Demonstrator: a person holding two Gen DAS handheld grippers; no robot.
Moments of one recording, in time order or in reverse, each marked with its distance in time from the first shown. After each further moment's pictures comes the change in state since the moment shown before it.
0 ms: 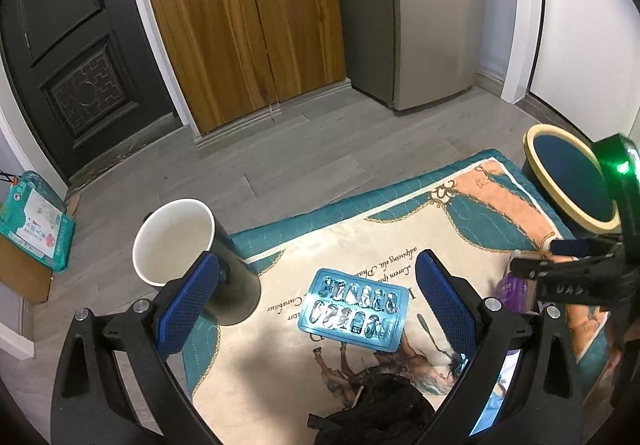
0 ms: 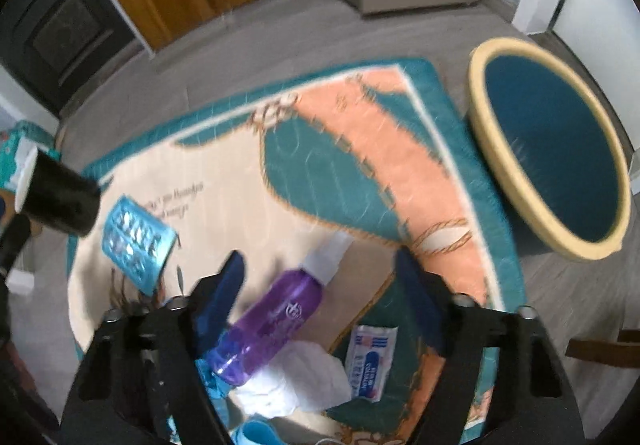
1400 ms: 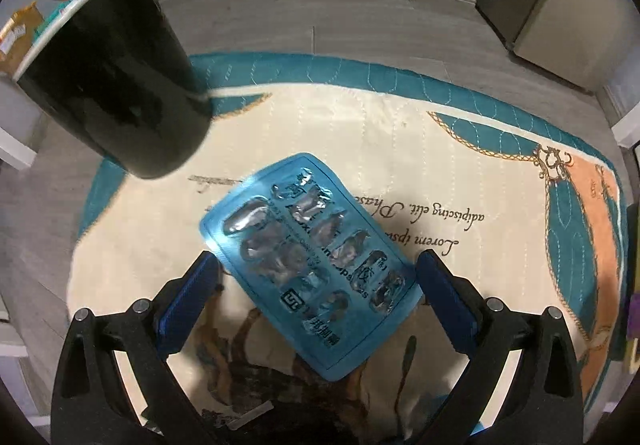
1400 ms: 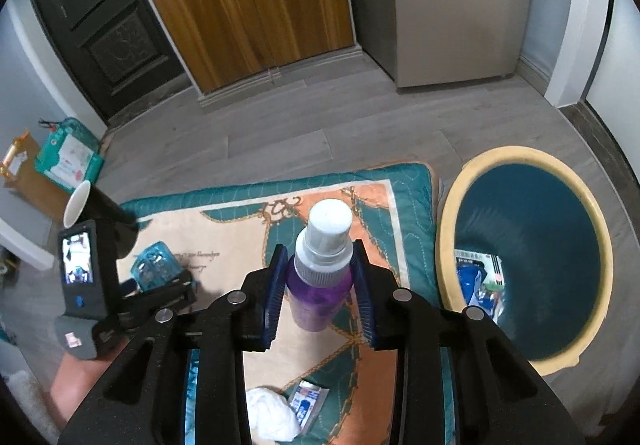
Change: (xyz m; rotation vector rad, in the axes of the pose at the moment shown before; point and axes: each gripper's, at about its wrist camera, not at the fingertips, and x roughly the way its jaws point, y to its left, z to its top) left arm 0.126 -0.028 -0.036 -0.496 0.449 0.193; right arm -0.070 -0.055 0.055 -0.153 -0.227 0.143
